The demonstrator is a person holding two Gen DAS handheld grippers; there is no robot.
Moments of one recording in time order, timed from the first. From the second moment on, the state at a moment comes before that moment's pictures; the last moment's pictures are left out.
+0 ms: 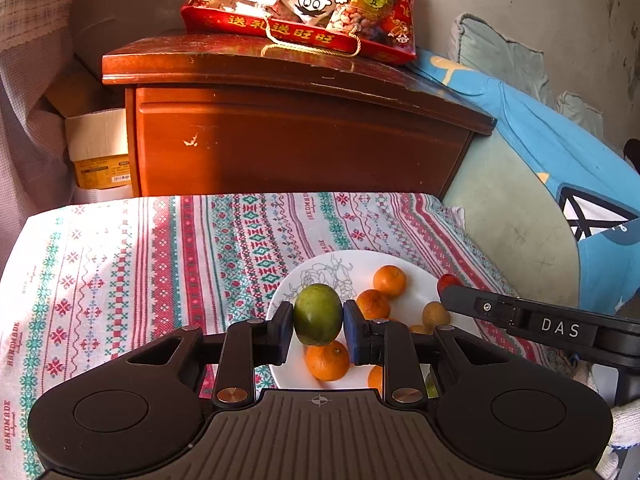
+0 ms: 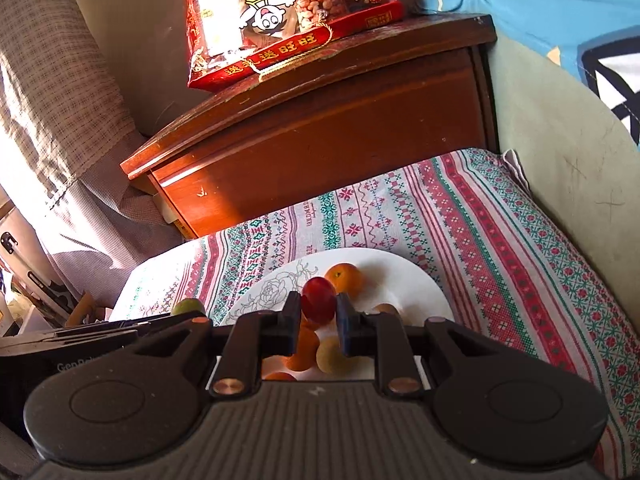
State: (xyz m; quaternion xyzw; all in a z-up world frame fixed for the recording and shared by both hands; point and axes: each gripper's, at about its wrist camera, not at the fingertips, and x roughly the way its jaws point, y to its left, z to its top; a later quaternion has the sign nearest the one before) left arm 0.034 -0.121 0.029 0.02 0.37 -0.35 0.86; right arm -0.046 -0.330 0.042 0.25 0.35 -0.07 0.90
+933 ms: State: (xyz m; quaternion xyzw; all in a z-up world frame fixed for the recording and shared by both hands) left arm 0.024 -0.089 0.062 0.00 0.36 -0.32 0.88; right arm -0.057 -0.324 0.064 0.28 0.33 -0.08 0.90
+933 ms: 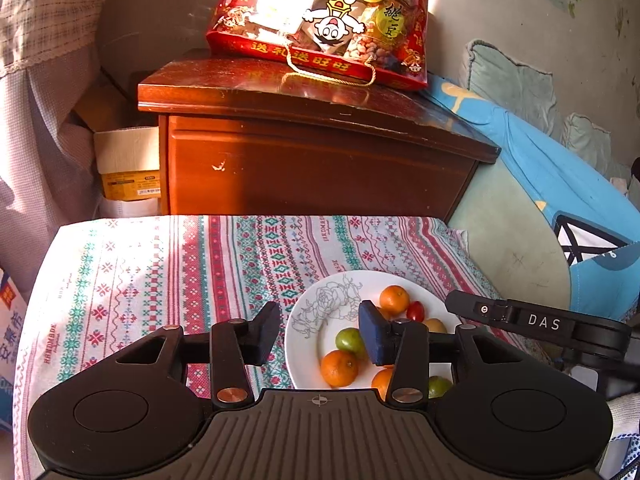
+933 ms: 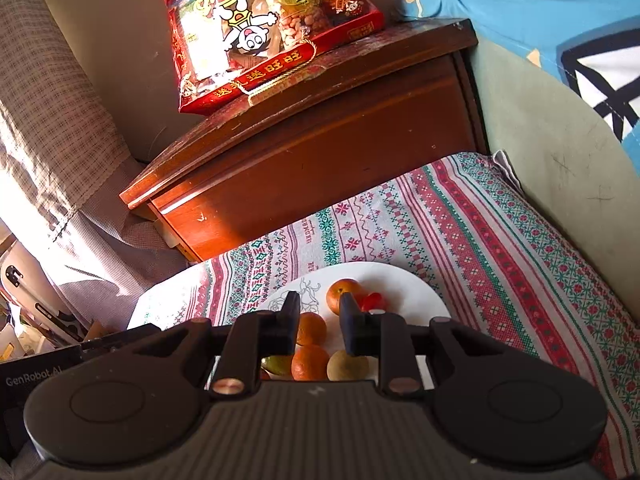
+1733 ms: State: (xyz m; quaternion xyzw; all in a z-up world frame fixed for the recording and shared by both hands) left arm -0.017 -0.013 0.038 0.01 0.39 -0.25 0.88; right arm -0.091 -0.243 0.054 0.25 0.36 -0.01 0.90
